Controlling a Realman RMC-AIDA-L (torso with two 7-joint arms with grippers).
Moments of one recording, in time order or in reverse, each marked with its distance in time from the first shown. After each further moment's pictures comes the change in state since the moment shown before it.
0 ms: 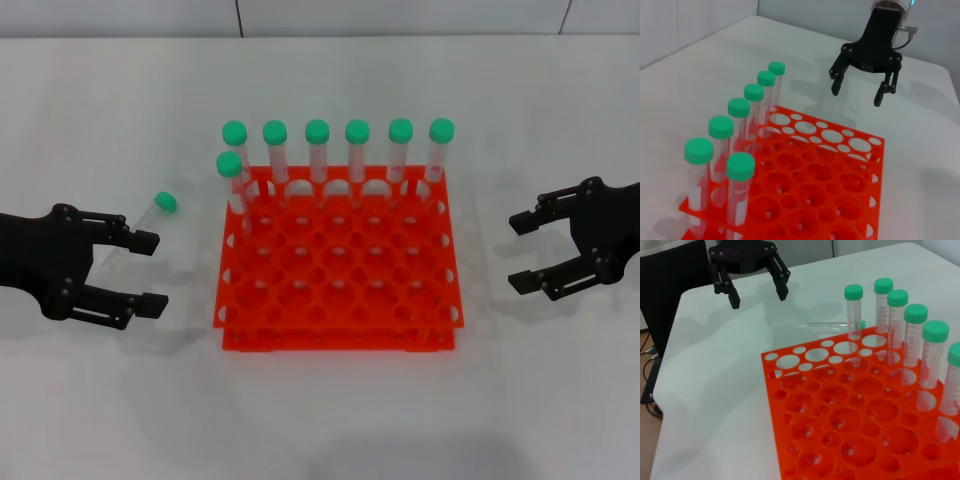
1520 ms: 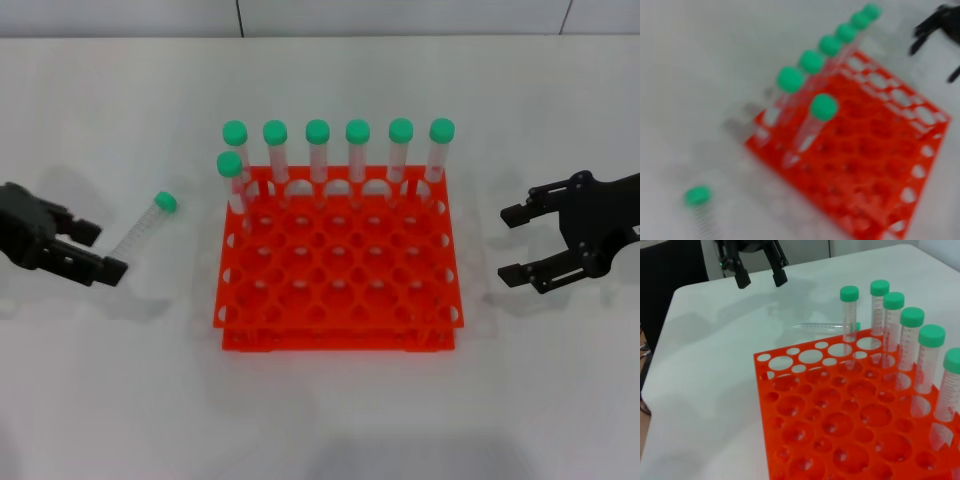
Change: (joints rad) left arm -0.095 0.011 0.027 0.219 0.228 0.057 -0.554; right arm 0.005 0.017 -0.005 -0.016 -0.010 0.031 -0.001
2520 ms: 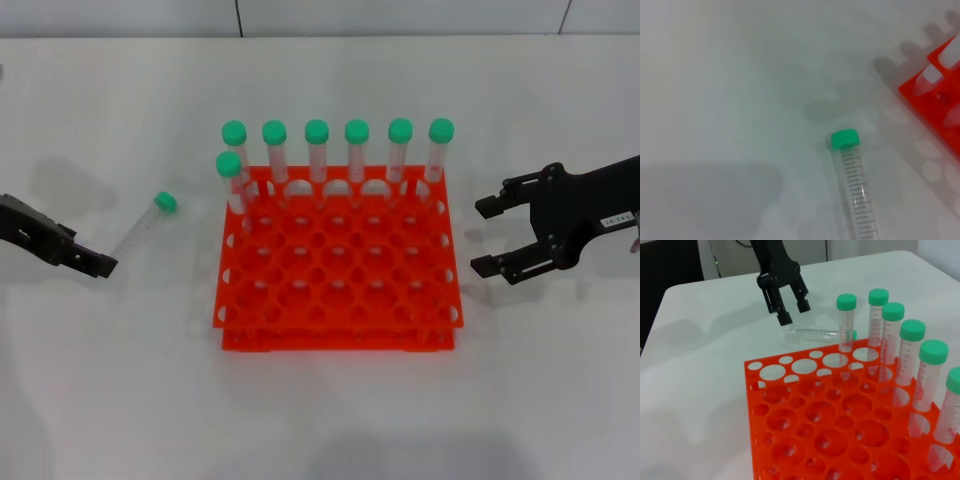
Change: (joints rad) left arm -0.047 -0.086 0.012 -0.118 0.307 -0.362 -0.081; right arm 0.020 0.041 -0.010 -0.014 -0.017 0.053 0.004
